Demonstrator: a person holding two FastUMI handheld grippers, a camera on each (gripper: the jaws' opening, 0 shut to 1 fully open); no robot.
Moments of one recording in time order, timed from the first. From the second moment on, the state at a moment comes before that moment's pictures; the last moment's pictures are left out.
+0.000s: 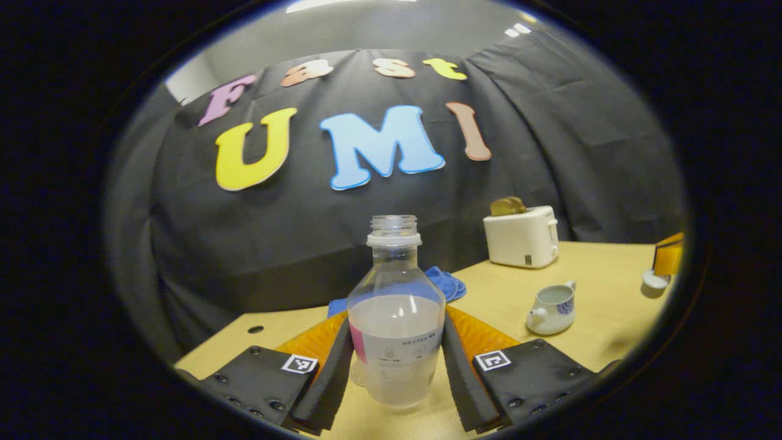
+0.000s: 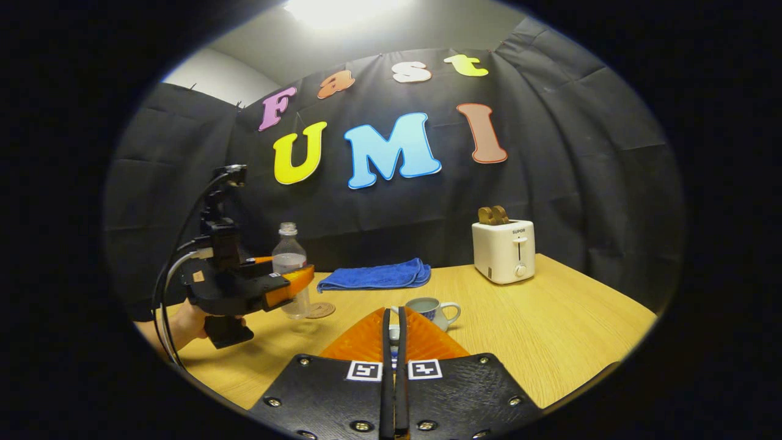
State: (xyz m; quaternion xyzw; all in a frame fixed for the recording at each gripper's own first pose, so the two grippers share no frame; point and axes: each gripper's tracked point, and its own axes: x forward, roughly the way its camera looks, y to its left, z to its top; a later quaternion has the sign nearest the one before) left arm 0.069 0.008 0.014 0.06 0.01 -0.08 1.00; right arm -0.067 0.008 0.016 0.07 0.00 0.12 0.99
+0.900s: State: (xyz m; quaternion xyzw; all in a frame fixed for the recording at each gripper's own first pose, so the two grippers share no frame) left arm 0.169 0.051 -0.027 0.00 0.02 -0.04 1.00; right arm -0.027 0.030 -0.006 0.06 0.02 0.11 0.99
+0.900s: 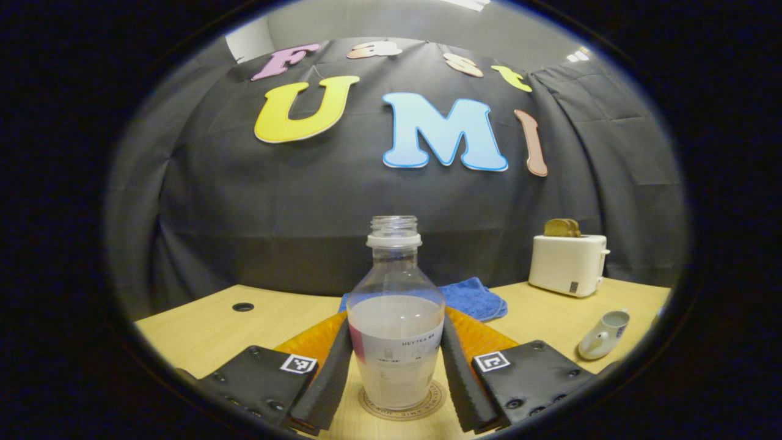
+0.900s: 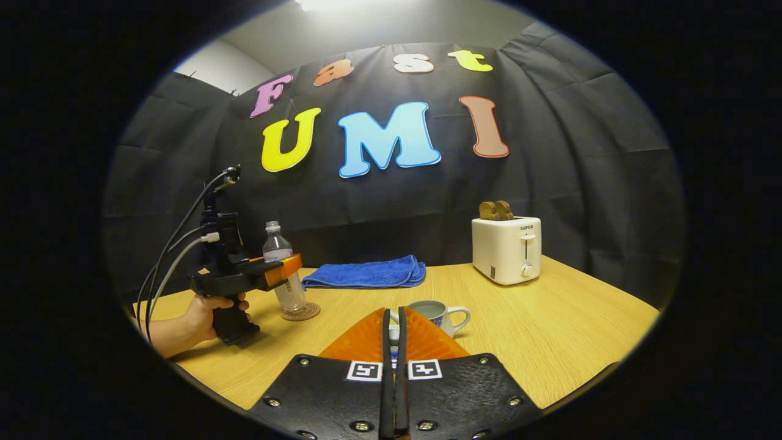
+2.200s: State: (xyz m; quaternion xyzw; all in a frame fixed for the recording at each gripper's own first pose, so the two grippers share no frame) left arm 0.149 0.034 -0.009 0.03 -0.01 -0.05 1.00; right arm -0.026 0.029 -0.005 0.05 0.02 0.11 0.99
